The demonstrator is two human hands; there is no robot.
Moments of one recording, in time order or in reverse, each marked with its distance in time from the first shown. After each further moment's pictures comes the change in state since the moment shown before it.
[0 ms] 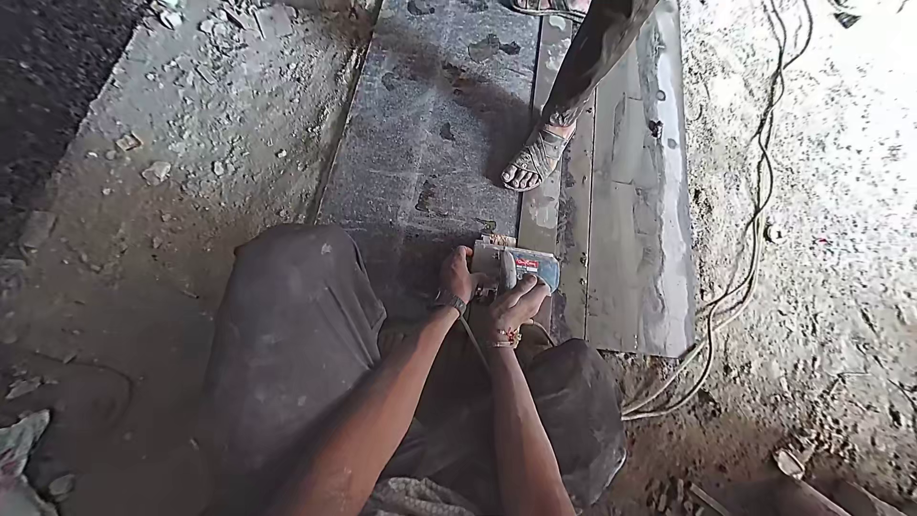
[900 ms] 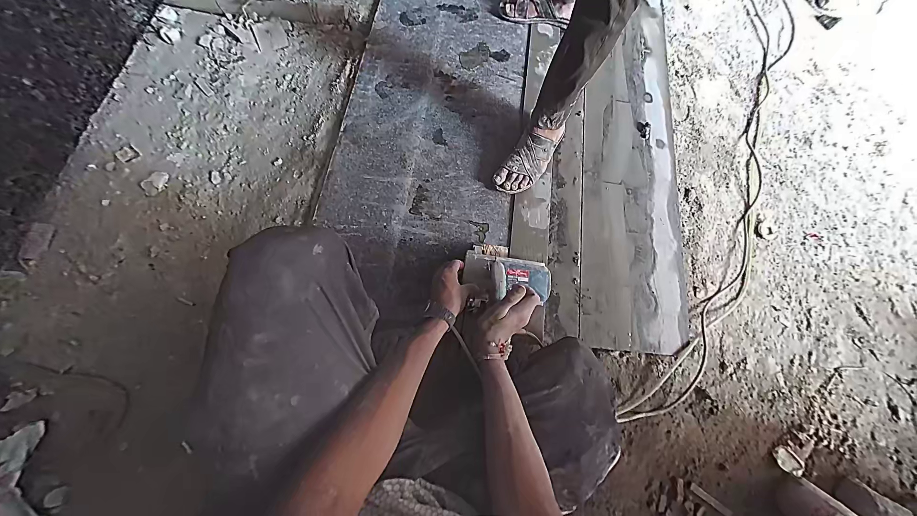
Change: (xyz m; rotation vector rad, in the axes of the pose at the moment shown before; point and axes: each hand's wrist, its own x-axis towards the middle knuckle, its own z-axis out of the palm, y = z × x) left_hand -0.018 -0.008 0.003 0.062 -0.024 0.031; right_hand -0.012 0.012 -0.013 0.025 -0.005 -0.013
